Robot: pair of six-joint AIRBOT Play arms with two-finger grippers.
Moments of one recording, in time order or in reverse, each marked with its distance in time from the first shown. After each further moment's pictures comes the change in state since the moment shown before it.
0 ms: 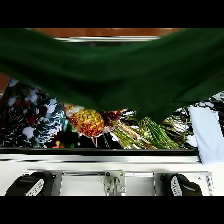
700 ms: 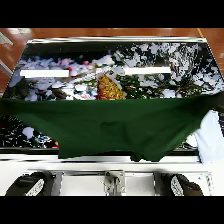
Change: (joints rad) left arm 0.000 -0.012 -0.525 0.250 -0.348 -0.138; right arm -0.001 -0.151 -0.196 -0.231 0.573 0.120
